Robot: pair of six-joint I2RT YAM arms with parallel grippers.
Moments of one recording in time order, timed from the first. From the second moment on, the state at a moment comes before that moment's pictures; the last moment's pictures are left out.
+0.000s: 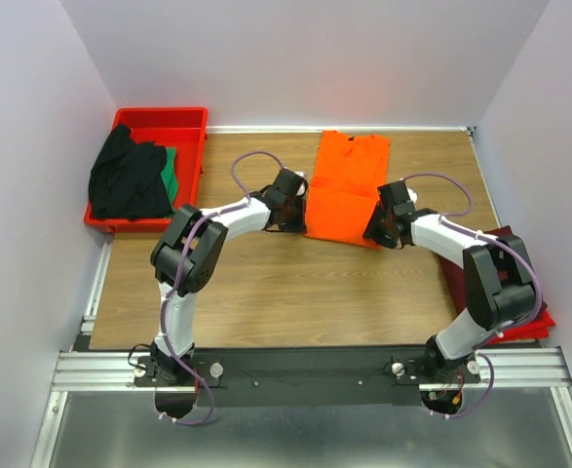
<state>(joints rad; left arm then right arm) -0.60 2.02 1.35 -0.22 0.14 -0.53 0.31 1.63 0.92 -0.28 0.12 0.67</state>
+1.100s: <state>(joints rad) -0.61 2.28 1.74 -0.27 0.10 -0.46 0.30 1.93 1.28 -0.29 0.28 0.61</state>
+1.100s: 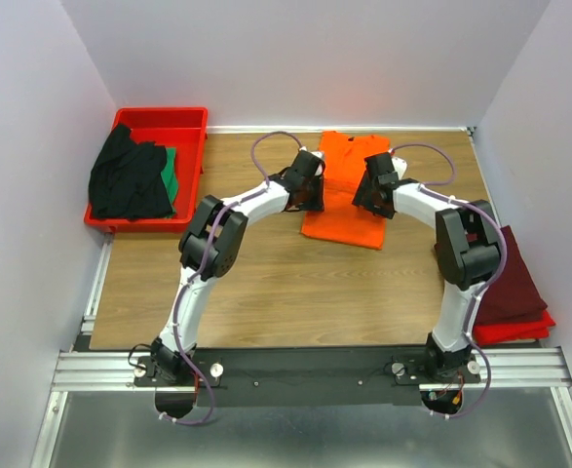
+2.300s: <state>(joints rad) -0.63 1.72 0.94 -0.13 0.03 -0.62 0.56 1.71 1.04 -0.29 0.17 0.67</state>
